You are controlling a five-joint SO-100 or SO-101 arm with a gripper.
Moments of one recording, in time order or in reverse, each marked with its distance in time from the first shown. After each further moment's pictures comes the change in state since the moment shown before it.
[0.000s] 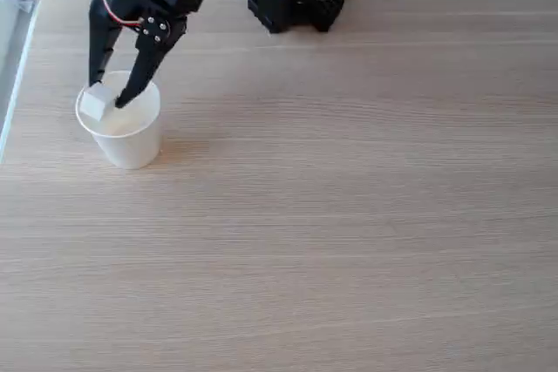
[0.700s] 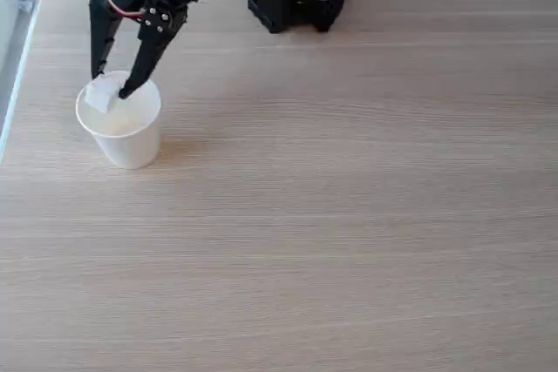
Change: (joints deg) arm 0.2 2.9 -0.4 4.9 -2.7
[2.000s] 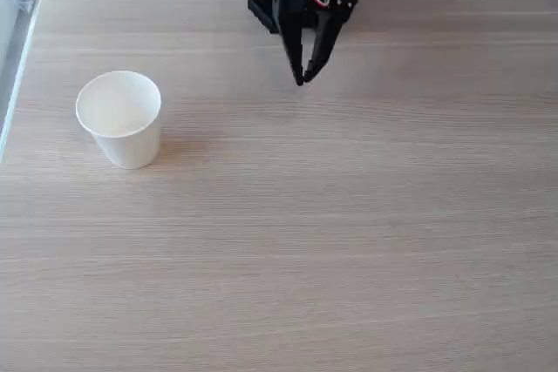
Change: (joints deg) arm -47.1 59.9 37.6 29.8 17.1
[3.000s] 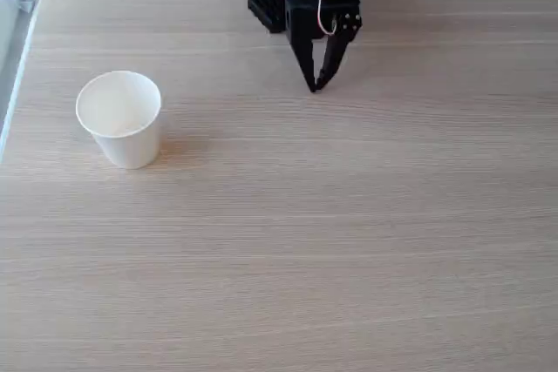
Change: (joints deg) arm -9.9 12.2 15.9 8.0 10.8
